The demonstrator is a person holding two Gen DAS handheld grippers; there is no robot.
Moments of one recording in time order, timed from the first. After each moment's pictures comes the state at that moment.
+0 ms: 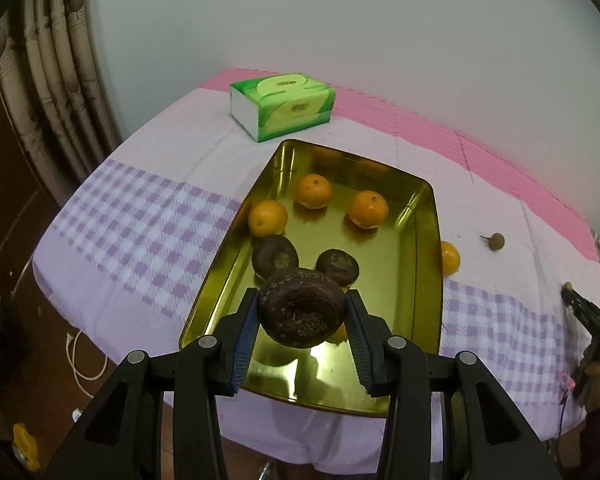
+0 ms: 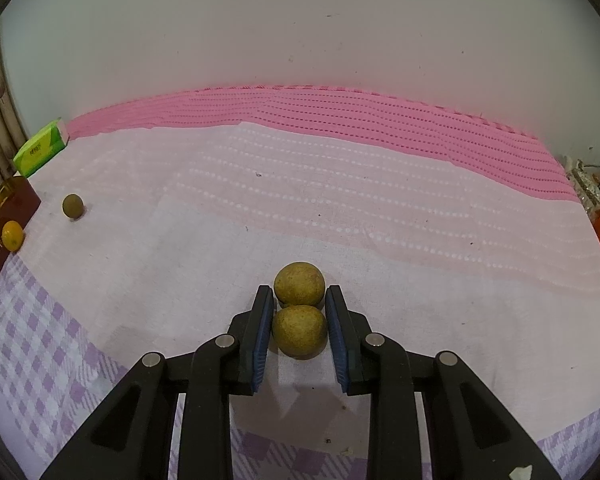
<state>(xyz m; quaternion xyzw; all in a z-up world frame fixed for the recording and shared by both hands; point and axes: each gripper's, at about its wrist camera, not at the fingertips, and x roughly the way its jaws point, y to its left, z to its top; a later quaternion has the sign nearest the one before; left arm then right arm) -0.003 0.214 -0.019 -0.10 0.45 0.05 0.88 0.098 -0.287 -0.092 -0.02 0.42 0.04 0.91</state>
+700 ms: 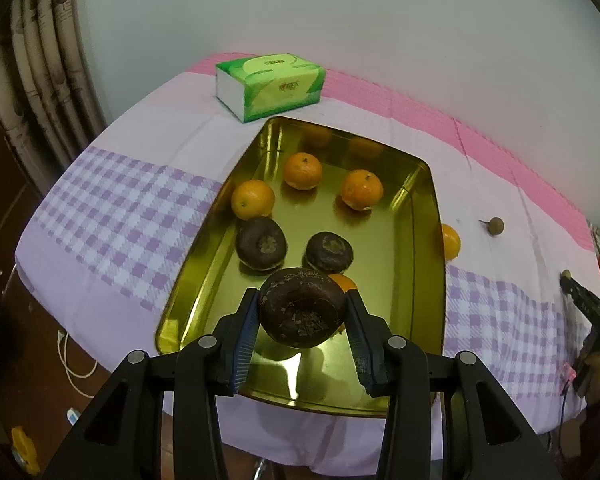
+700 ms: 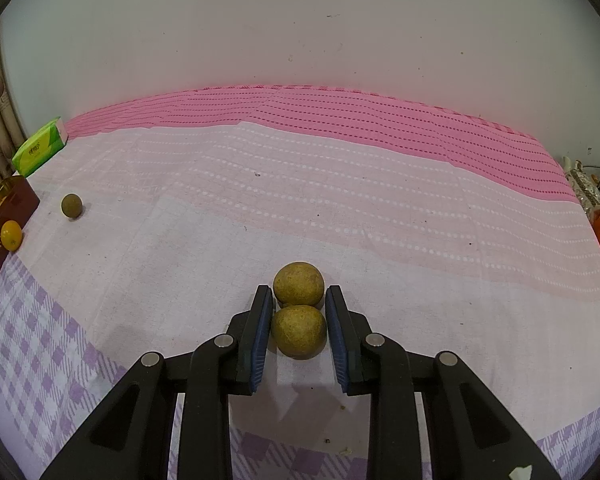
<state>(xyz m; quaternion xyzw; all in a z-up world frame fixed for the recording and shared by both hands) 0.006 0.209 -0.037 -0.11 0.47 0.03 0.87 0.098 -0.287 -0.091 -0.02 0.42 0.04 0.91</state>
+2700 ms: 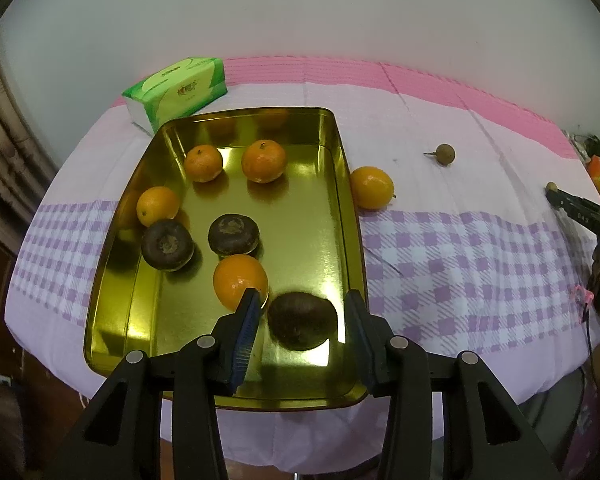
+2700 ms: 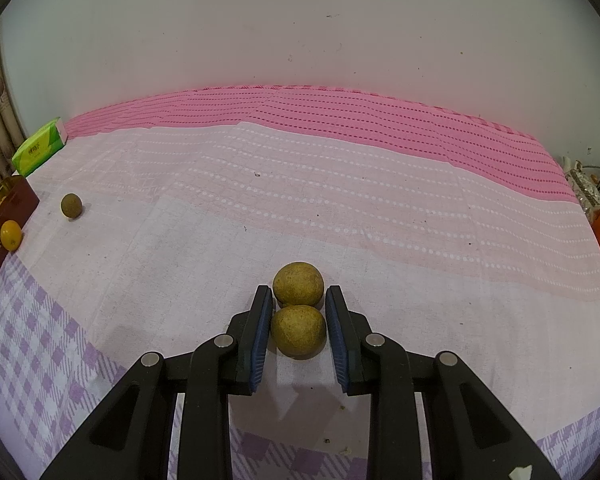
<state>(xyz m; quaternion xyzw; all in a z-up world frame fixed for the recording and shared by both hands) 0.009 0.135 -0.050 0.01 0.49 -0.05 0.87 0.098 -0.287 -0.093 -0.02 0.42 0.04 0.91</state>
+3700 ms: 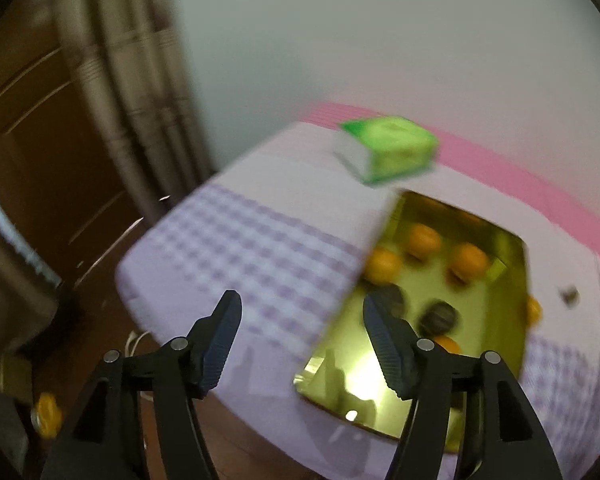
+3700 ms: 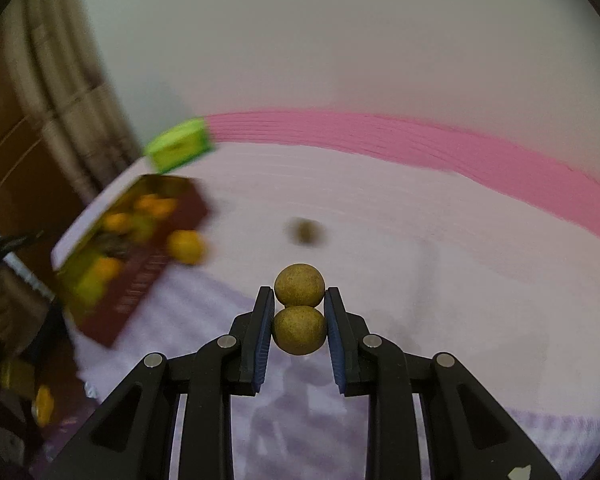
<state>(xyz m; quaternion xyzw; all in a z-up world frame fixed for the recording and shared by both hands) -0.008 0.260 0.006 -0.08 0.40 0.24 0.88 0.058 -0.123 -0.026 -0.01 0.40 0.23 0.89</state>
